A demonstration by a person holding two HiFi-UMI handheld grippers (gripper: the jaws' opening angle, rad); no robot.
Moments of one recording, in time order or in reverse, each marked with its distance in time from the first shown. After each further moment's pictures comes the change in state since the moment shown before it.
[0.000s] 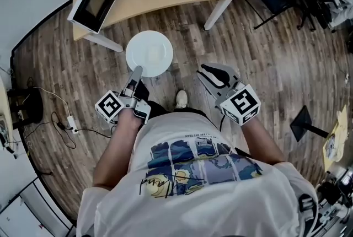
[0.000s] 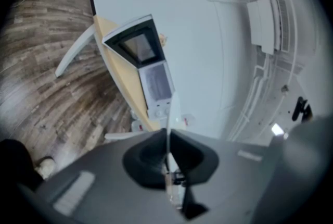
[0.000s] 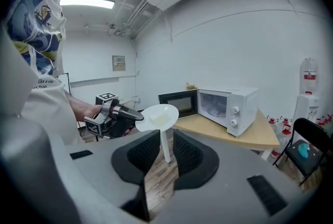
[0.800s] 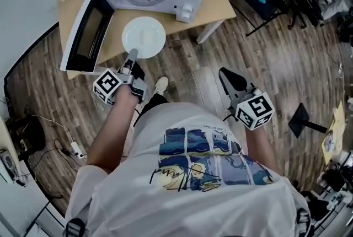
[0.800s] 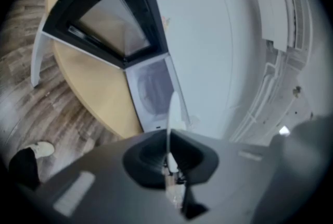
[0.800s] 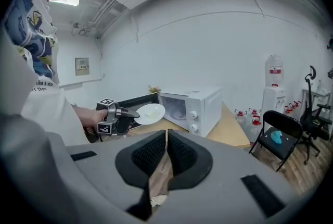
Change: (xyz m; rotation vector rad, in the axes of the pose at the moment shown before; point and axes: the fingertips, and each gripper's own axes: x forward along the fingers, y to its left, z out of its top) left arm 0.204 0.036 0.132 0.014 0.045 0.027; right arm 0.023 -0.157 0.031 0.175 0.009 -0.312
